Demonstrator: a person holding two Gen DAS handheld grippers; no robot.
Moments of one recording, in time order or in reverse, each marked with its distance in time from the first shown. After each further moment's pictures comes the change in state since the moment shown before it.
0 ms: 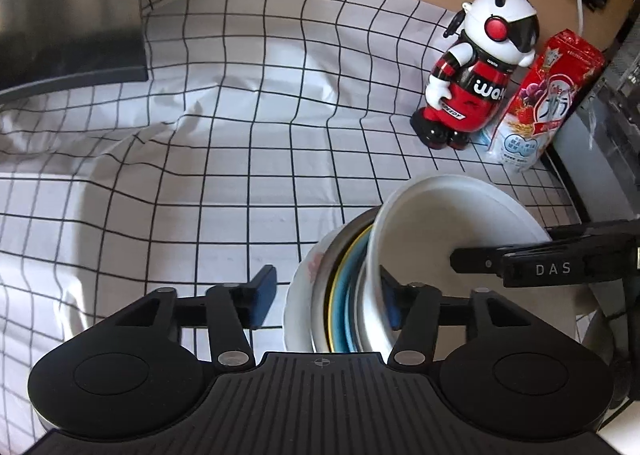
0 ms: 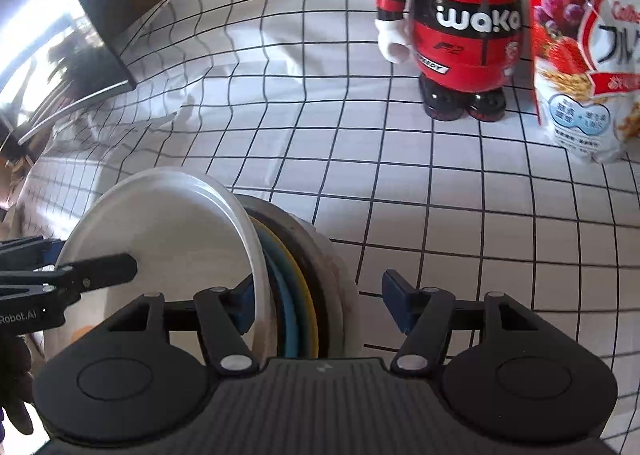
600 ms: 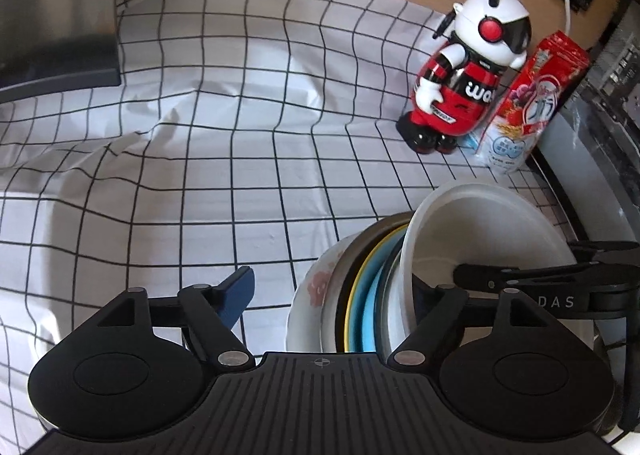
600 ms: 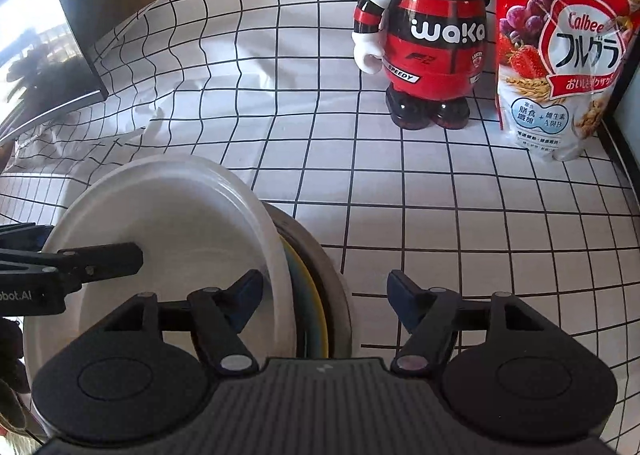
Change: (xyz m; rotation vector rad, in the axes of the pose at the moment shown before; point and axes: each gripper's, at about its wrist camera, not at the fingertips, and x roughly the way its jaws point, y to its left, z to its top) left arm 0.018 0.011 0.001 0.034 -0.044 -0.064; right arm -0.002 0.019 -0.016 0.024 -0.085 -0.138
